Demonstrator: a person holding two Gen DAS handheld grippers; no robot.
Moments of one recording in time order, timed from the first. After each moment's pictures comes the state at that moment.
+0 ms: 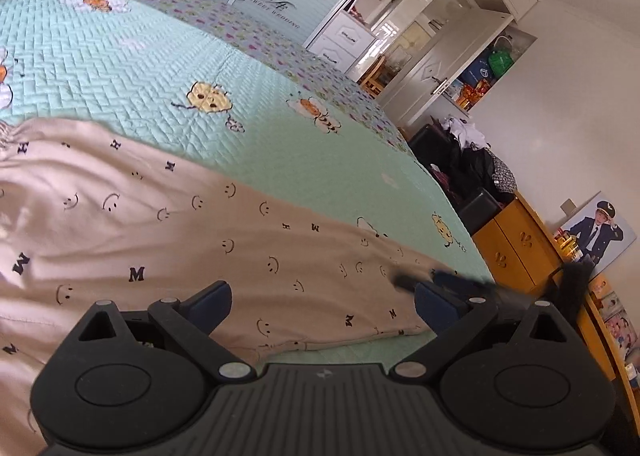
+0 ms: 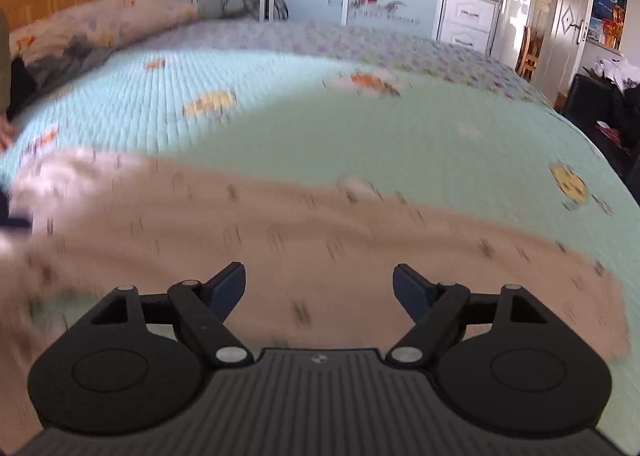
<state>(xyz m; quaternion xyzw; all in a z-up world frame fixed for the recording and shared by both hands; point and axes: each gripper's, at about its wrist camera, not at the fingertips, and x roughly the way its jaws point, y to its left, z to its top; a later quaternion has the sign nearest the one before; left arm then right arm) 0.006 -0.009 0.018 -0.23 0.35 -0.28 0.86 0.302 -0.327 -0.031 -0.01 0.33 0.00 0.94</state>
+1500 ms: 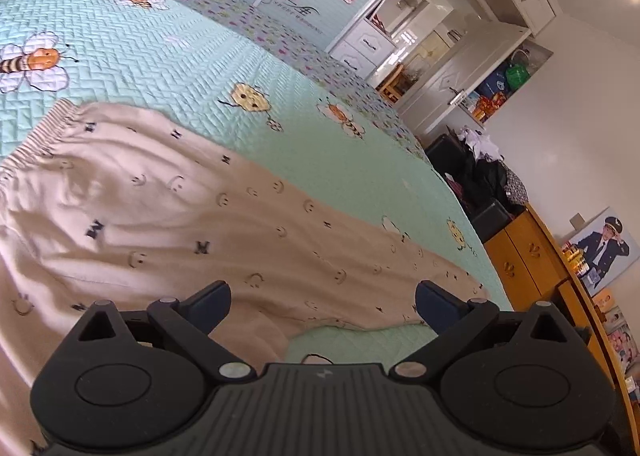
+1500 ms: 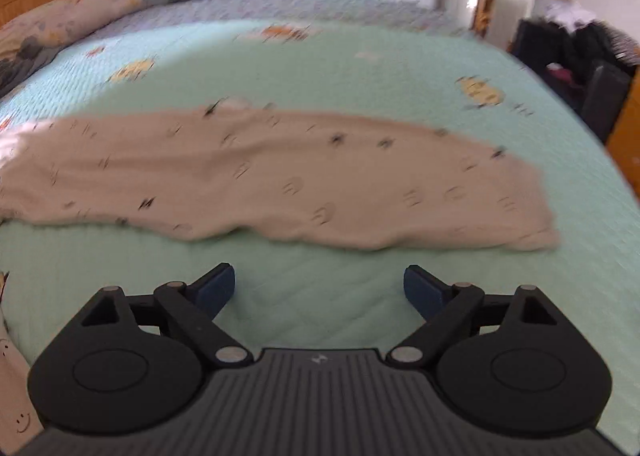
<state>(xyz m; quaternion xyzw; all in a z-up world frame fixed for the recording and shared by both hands) -0.018 0.027 0.012 -0.24 0.36 -0.26 0.86 0.171 -0.451 -0.040 0.02 0.36 -0.08 0.93</state>
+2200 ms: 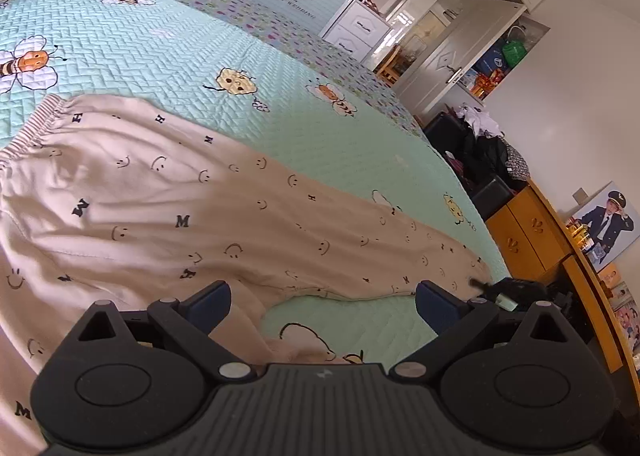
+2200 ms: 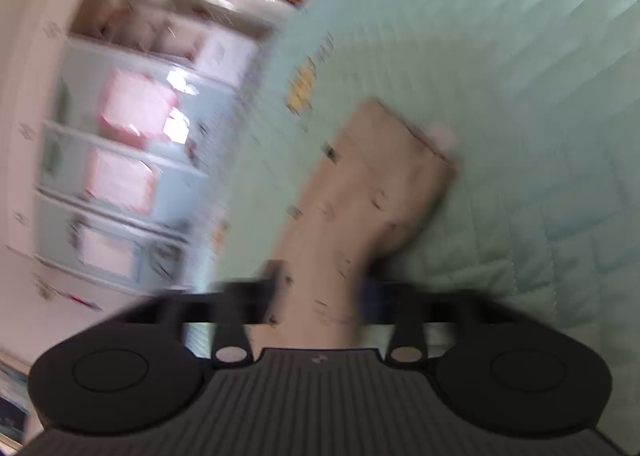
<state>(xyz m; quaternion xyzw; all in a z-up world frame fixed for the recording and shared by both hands) -0.035 0.018 0.017 -0.22 0.38 -0.26 0.86 0.139 -0.575 -0.103 0.57 0.20 -0.16 0.78</state>
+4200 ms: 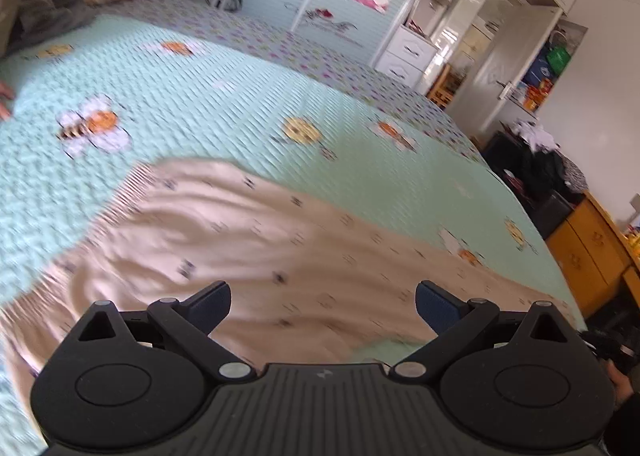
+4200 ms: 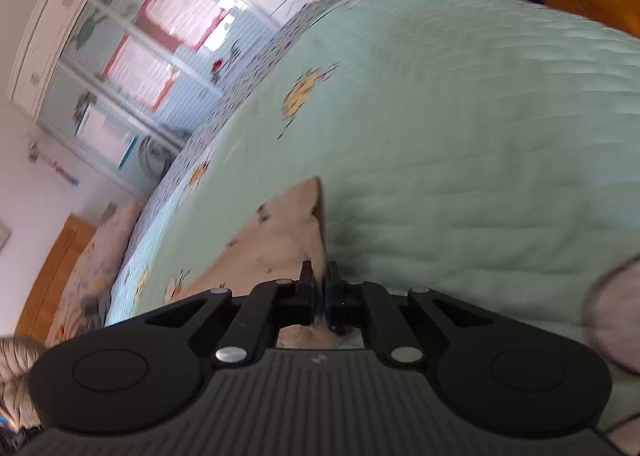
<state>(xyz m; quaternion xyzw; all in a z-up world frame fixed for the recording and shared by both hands) -0.032 0.060 0.049 -0.16 0.34 -0.15 0.91 0.080 -0.662 -0.098 0.44 0.25 -0.06 0.86</state>
